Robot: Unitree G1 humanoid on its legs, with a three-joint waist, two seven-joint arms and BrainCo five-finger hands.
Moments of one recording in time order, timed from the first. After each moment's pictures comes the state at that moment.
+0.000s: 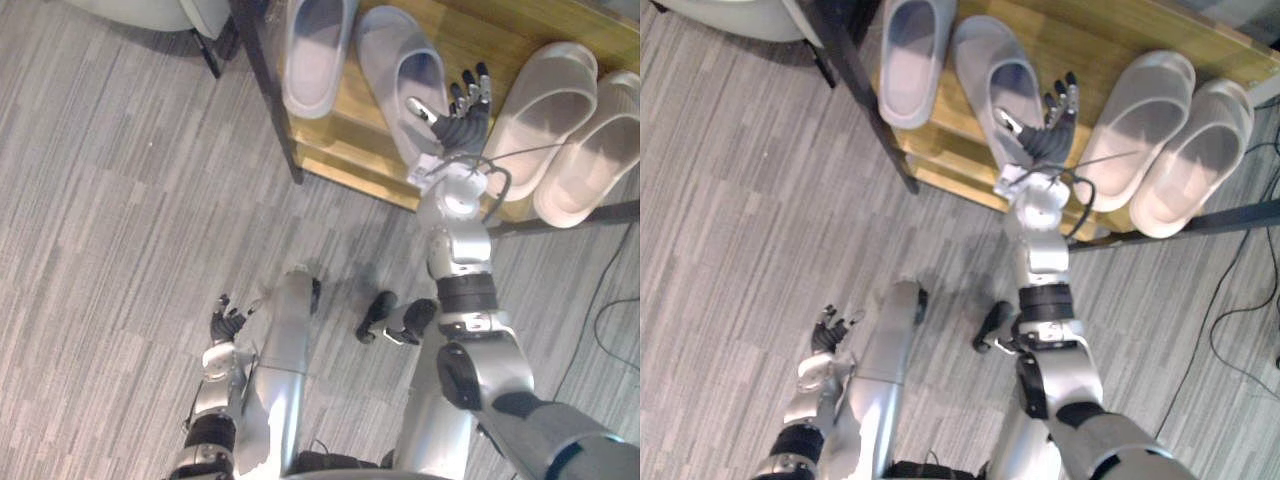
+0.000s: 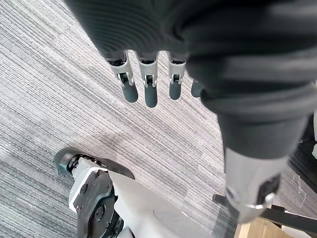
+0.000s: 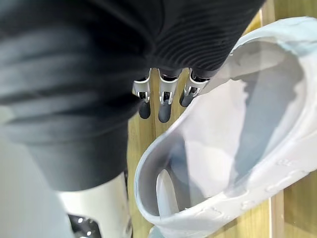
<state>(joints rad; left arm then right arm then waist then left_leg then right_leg) -0.17 0.01 0.20 0.62 -0.12 -0.05 0.21 -0.89 -0.06 -0.15 0.36 0.23 -0.01 -0.41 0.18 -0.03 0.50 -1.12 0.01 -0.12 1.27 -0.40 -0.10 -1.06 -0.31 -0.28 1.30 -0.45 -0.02</state>
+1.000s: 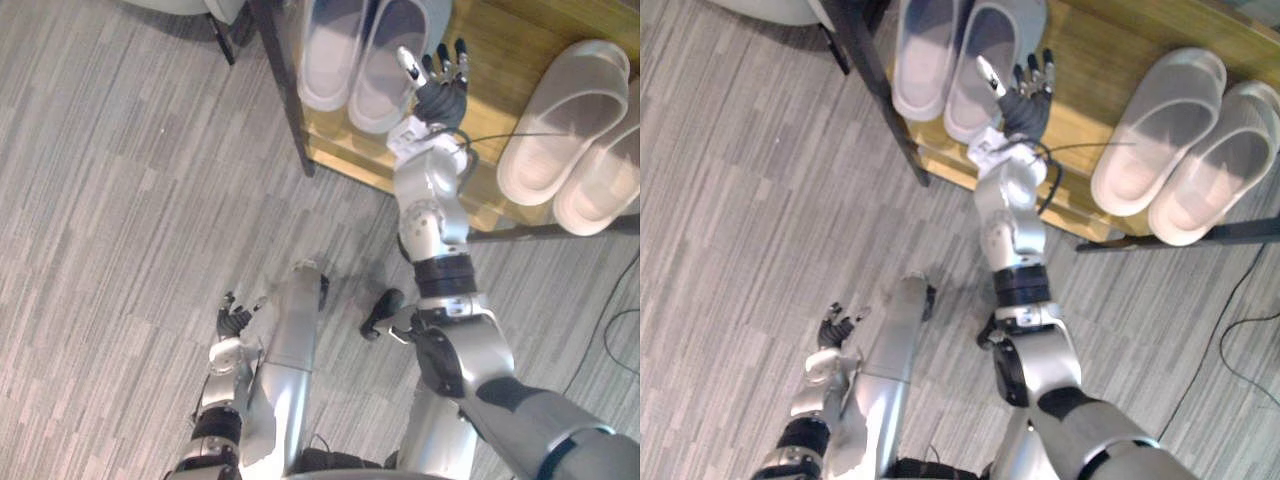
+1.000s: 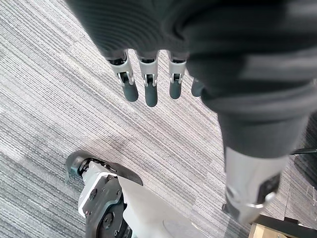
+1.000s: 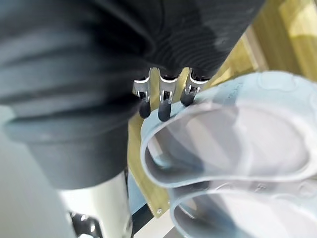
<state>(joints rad) -0.20 -0.01 0.20 0.64 -0.11 -0.03 0.24 -1.04 0.02 -0.15 0.41 0.50 -0.04 -0.46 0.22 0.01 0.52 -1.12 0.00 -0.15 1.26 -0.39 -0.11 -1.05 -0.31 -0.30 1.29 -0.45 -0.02</state>
